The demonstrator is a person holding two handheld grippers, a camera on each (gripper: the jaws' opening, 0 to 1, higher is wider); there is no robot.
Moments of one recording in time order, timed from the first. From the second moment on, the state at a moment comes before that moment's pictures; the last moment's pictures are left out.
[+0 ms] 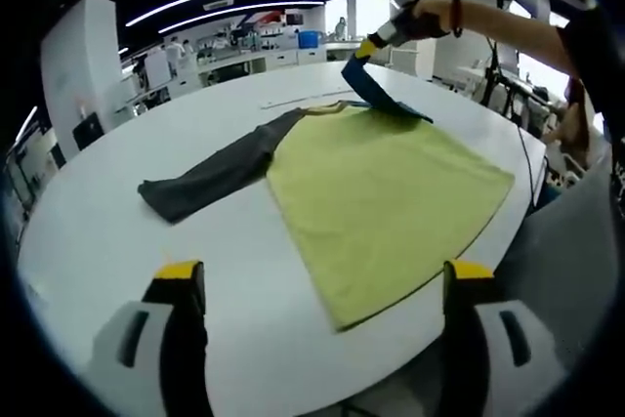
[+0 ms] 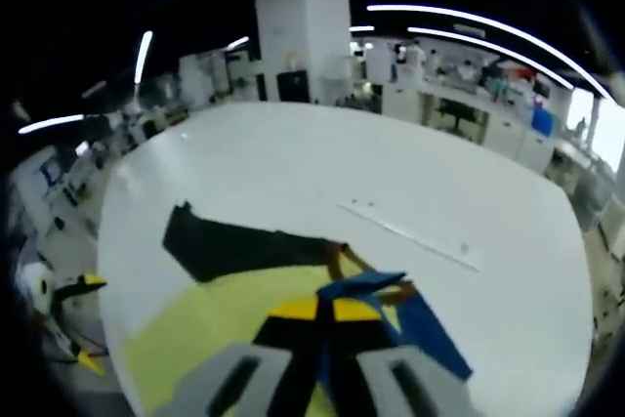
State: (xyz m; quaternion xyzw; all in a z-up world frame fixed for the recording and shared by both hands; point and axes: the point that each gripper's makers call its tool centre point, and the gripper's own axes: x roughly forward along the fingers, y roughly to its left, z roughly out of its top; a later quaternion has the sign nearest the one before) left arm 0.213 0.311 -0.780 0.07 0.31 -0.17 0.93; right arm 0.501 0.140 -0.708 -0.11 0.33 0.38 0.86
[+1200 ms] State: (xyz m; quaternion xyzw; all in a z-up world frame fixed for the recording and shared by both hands) left arm 0.210 0.321 -0.790 0.07 0.32 -0.16 0.93; right arm 0.410 0.218 -0.742 -0.16 0.35 0.50 0.78
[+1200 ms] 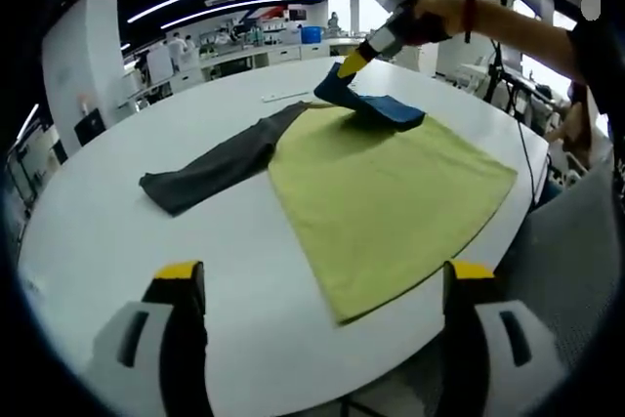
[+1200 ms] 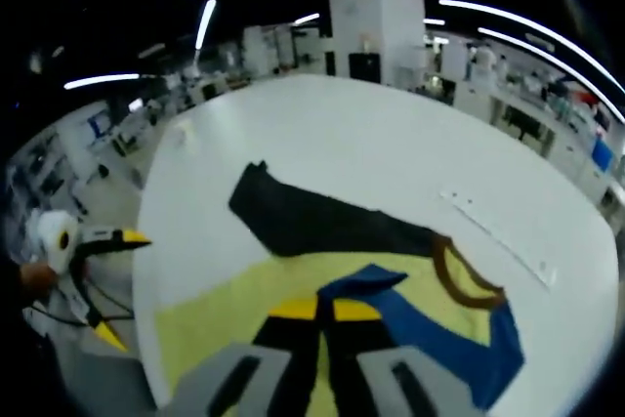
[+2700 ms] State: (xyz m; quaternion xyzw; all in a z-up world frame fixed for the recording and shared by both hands) left arm 0.209 0.318 -0.790 0.07 0.32 -0.17 0.93; right arm 0.383 0.261 -0.813 -0.07 0.39 0.48 0.78
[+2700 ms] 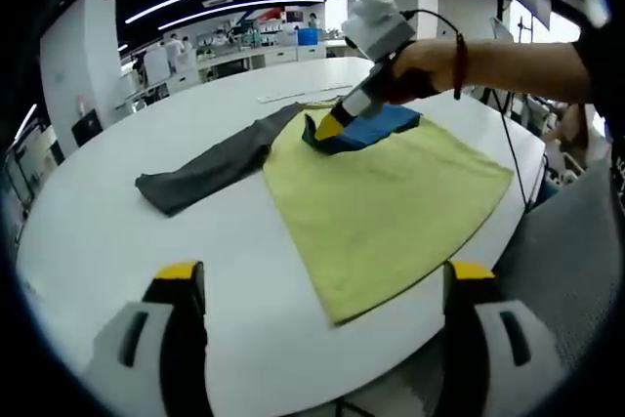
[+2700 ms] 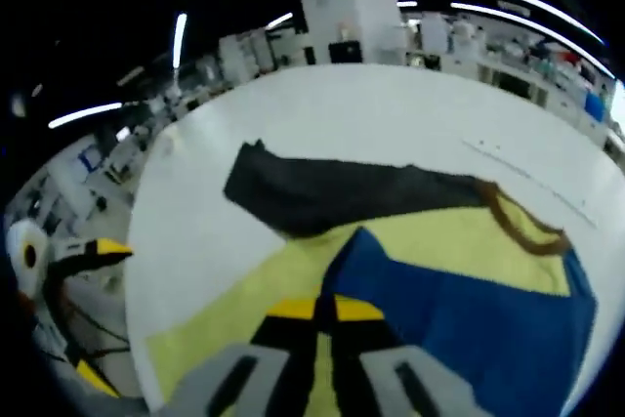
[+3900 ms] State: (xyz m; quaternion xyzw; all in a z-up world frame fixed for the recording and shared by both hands) left arm 0.214 0.323 -0.781 0.08 0.29 -0.15 0.94; right arm 0.418 0.176 -0.788 -0.07 0.33 0.42 0.84
